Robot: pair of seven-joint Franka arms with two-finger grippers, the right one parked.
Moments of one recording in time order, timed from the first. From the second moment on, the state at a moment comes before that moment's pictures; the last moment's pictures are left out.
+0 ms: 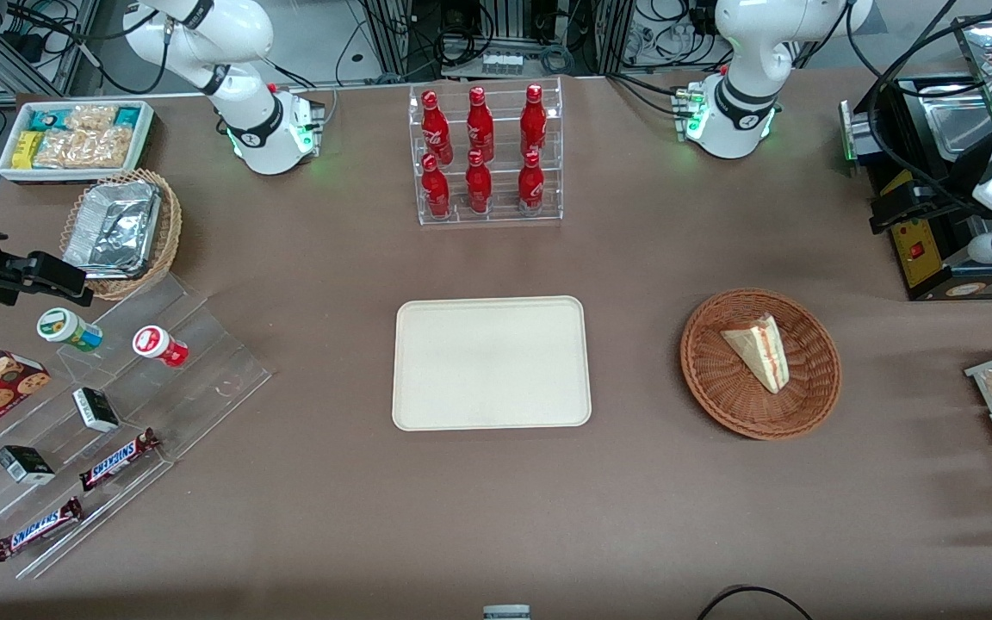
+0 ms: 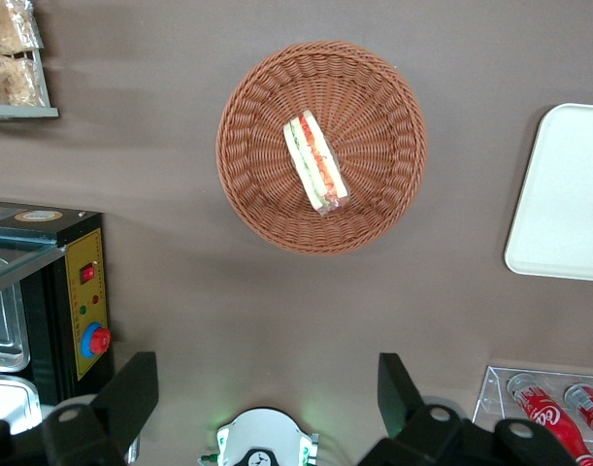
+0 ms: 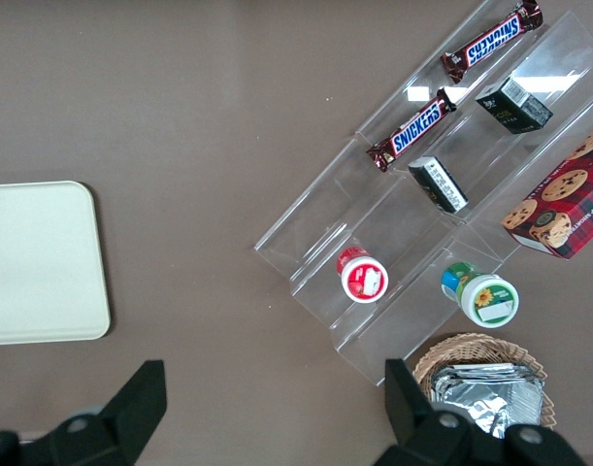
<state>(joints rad) -0.01 0.01 -0.04 -1.51 0.02 1.37 -0.16</state>
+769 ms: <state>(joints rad) -0.02 -0.01 -0.04 -1.81 0.02 1.63 -0.21</state>
